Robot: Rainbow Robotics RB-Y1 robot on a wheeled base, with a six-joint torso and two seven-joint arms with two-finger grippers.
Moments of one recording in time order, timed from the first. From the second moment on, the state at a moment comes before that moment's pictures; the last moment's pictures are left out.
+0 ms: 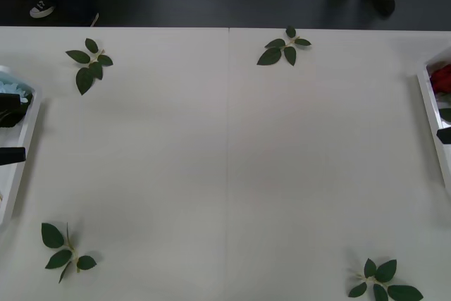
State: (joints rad) right arm -0.14 -1.02 -0.44 -2.03 -1.58 1.65 2.19; left arm 0.01 0.78 0.56 -1.81 1.88 1.58 -2.67
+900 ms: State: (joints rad) right arm -0.14 -0.88 -0.43 -2.03 -1.70 1.74 2.63; left arm 0.01 0.78 0.56 -1.81 1.88 1.58 -2.67
